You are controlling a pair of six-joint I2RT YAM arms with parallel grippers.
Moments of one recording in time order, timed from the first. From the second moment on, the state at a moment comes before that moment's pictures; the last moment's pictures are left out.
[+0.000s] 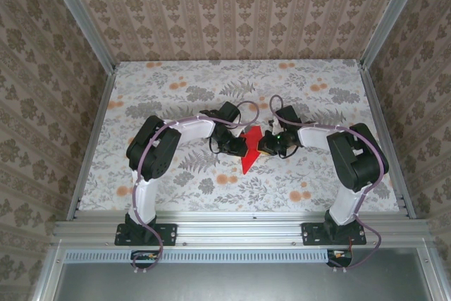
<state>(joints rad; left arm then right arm) -0.72 2.05 1.33 -0.56 0.53 -0.28 0.34 1.78 0.90 -0.24 -0.52 0.65</state>
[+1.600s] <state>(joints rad) -0.71 2.06 1.32 -0.55 0.57 -0.28 0.36 1.78 0.90 -0.07 -0.65 0.84</state>
